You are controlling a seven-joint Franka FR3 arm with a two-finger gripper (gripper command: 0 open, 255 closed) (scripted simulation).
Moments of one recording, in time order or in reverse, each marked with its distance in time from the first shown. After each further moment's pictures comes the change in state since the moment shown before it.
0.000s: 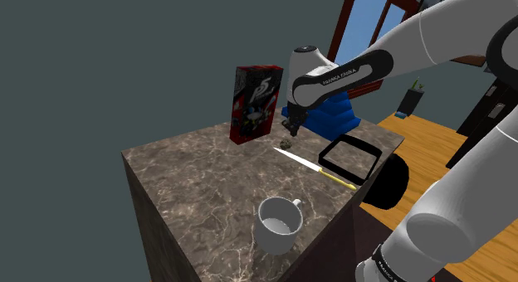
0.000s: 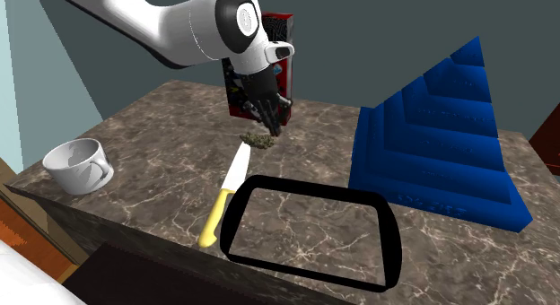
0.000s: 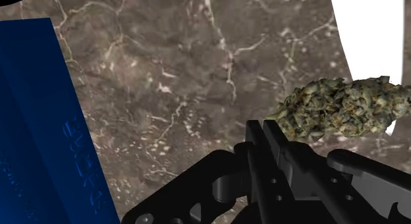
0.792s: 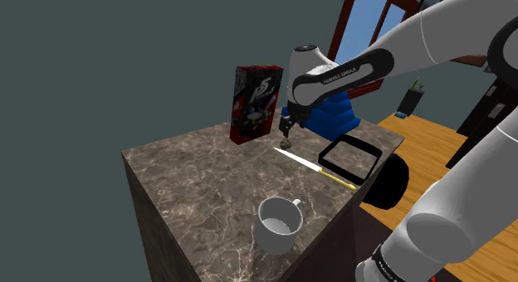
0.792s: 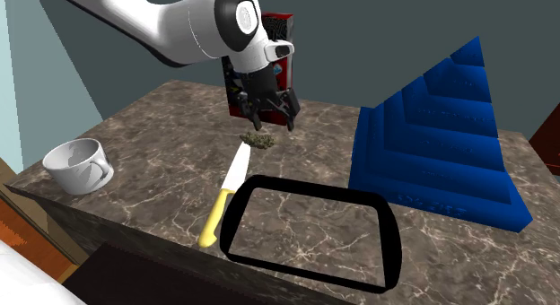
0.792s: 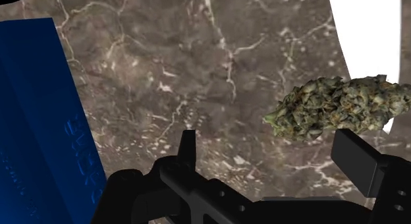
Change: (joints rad) arm 0.001 -0.004 0.001 0.004 0.002 -0.008 -0.001
